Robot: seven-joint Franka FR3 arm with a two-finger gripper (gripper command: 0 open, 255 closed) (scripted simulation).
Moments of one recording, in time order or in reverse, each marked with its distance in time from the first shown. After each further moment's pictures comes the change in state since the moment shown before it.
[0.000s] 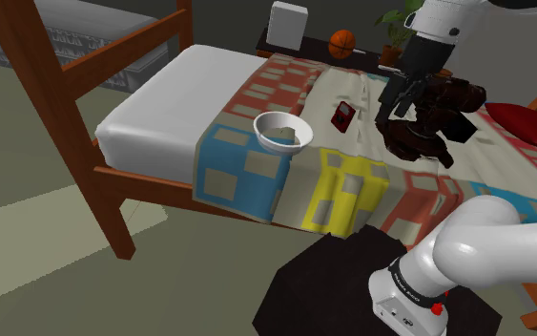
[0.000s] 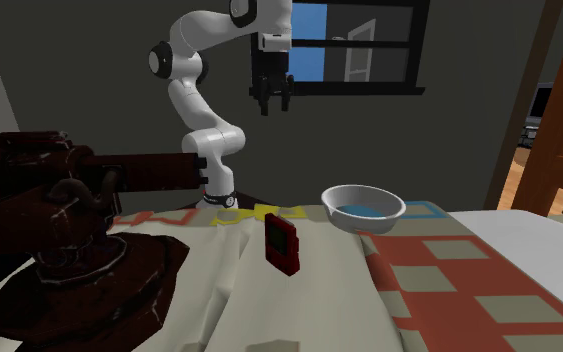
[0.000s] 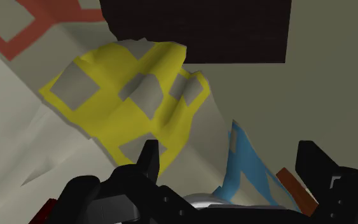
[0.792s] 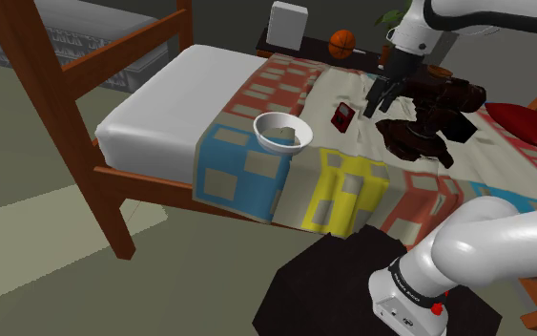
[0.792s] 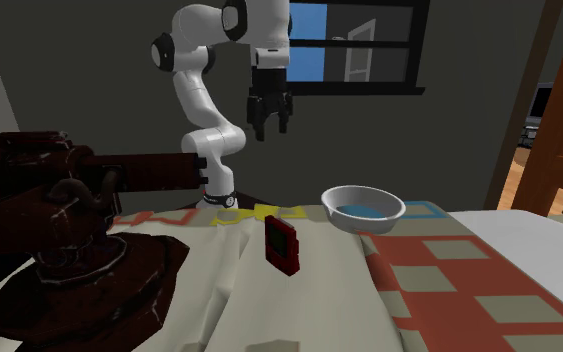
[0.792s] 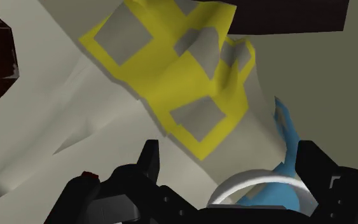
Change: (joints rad) arm -0.037 0.198 -0.169 0.005 -0.105 0.208 -0.208
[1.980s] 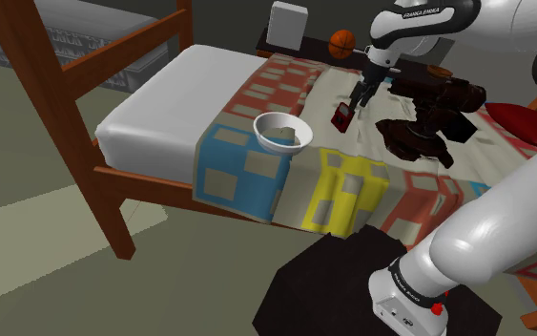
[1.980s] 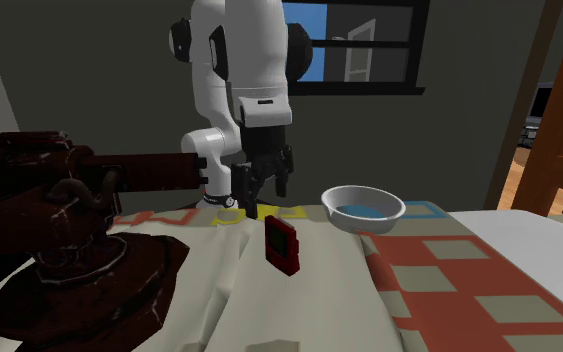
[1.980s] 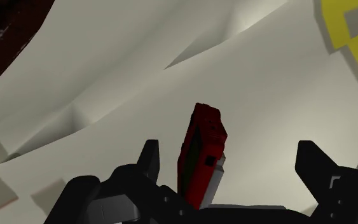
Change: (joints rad) arm -0.034 0.579 -0.262 0.300 0.081 0.289 -0.404
